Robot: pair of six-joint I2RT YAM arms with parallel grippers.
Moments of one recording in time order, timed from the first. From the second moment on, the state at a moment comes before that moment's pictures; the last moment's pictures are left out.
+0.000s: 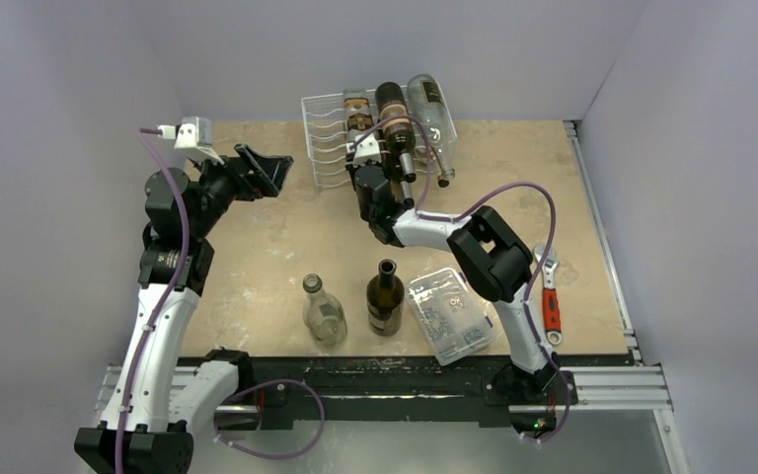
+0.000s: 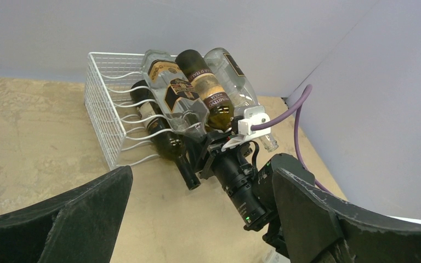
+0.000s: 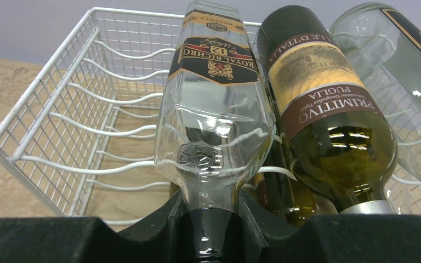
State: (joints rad) left arm -0.07 0.90 1.01 -0.11 0.33 -0.46; right arm 0.77 2.18 1.47 0.64 0.65 -0.05
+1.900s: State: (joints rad) left arm -0.06 0.95 1.01 -0.12 0.35 -0.47; right arm 0.63 1.31 1.36 -0.37 -0.12 0.11
